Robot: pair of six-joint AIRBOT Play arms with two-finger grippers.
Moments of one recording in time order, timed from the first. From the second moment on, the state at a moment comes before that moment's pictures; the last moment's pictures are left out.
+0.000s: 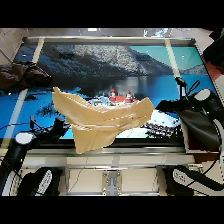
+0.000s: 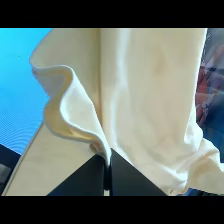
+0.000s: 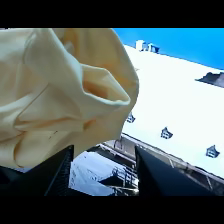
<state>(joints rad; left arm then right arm) 0.17 -0.66 0.26 0.74 -0.77 -1.82 -0.17 -1.21 0.91 -1.03 1.08 1.17</state>
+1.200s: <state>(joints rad) 0.31 -0.54 0.75 0.95 -0.79 -1.56 -0.05 -1.07 1.23 -0.85 1.34 1.10</state>
